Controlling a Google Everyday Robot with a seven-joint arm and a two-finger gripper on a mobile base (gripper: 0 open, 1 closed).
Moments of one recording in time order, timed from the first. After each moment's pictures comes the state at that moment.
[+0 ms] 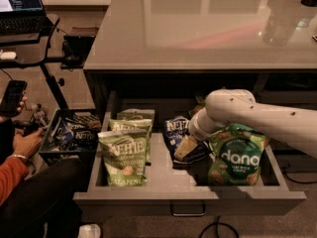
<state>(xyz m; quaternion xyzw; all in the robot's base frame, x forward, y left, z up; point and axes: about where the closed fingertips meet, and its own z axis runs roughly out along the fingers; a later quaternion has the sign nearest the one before) 0.600 -0.117 0.595 -0.50 0.84 0.08 0.20</state>
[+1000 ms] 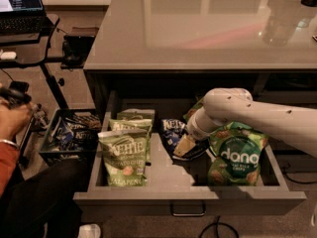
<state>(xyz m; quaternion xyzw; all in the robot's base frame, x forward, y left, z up) 0.599 -0.112 0.591 -0.50 0.84 0.09 0.19</state>
